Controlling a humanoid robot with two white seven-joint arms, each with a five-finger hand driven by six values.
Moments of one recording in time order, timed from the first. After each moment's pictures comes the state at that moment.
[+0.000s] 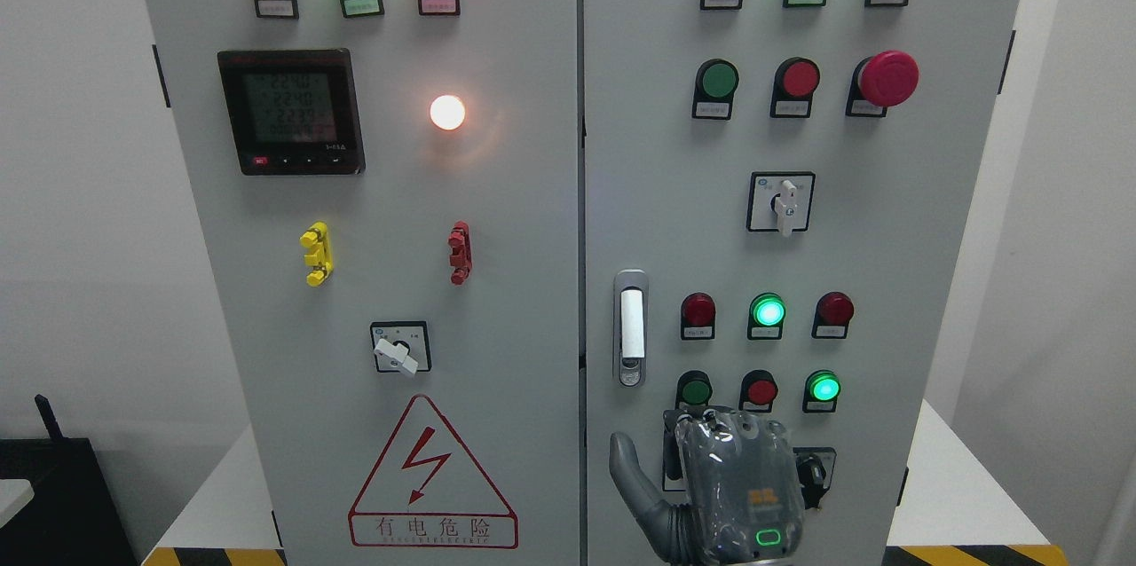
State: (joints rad) left arm -0.04 -0.04 0.00 0.00 0.12 -0.12 -0.14; right arm -0.30 0.15 0.28 -1.84 1.45 0.14 -0.10
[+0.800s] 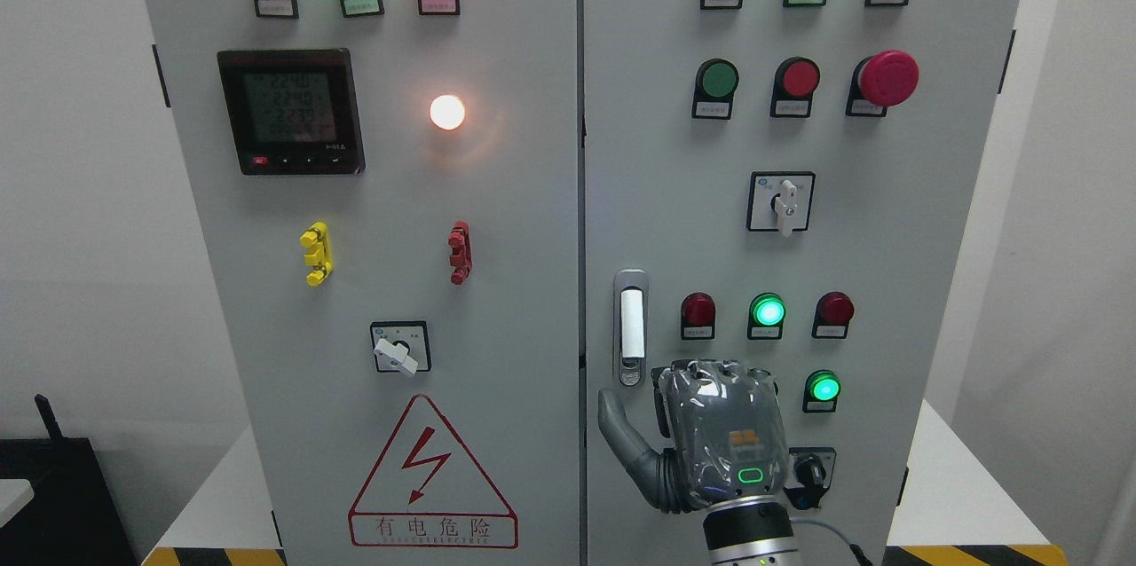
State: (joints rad) left arm -0.04 -0.04 0.00 0.00 0.12 -0.12 -0.14; right arm -0.40 0.14 0.27 -1.79 1.49 0.16 -0.02
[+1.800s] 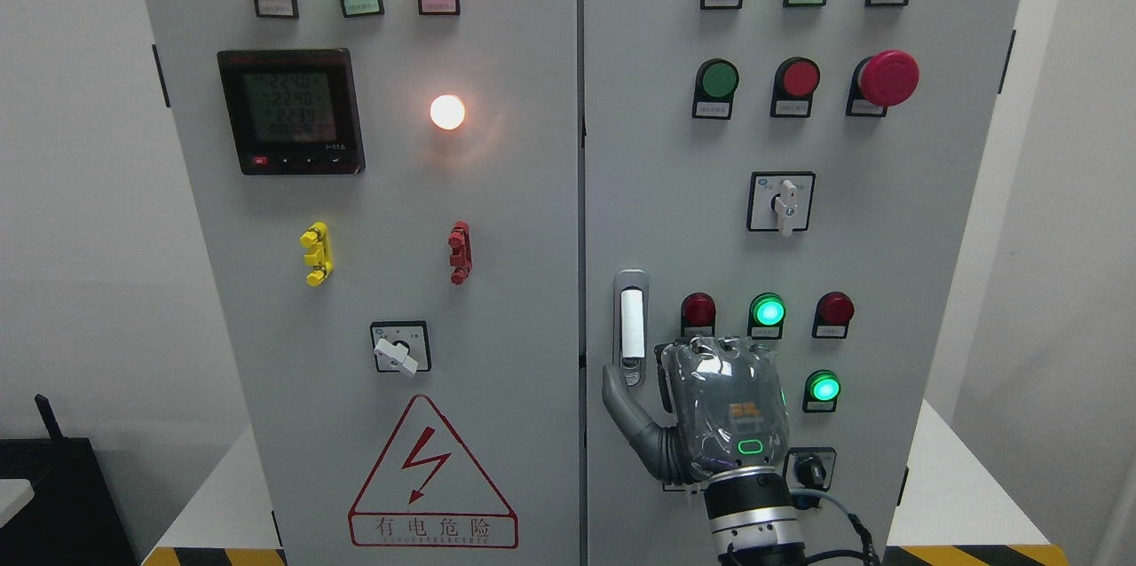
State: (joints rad) left arm -0.04 -0.04 0.00 0.00 0.12 -0.12 -0.14; right arm -0.46 0.14 0.25 -1.75 1.49 0.17 -0.02
